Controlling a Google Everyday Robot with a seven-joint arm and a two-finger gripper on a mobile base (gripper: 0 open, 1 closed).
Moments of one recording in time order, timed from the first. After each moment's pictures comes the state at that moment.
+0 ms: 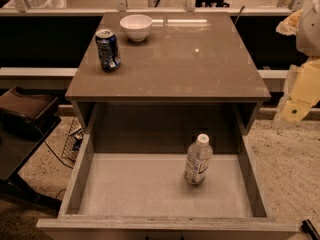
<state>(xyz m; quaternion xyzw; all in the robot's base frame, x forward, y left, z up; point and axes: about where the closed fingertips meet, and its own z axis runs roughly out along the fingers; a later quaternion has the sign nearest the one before) 0.438 -0.212 0.994 -0.60 0.78 -0.06 0.19</state>
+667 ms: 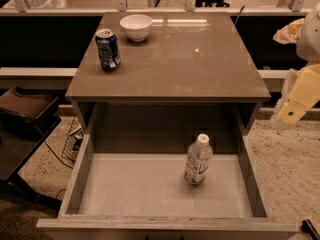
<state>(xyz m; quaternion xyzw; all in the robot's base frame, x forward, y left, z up) 0.443 -0.212 0.980 -0.59 0.78 0.00 0.21</state>
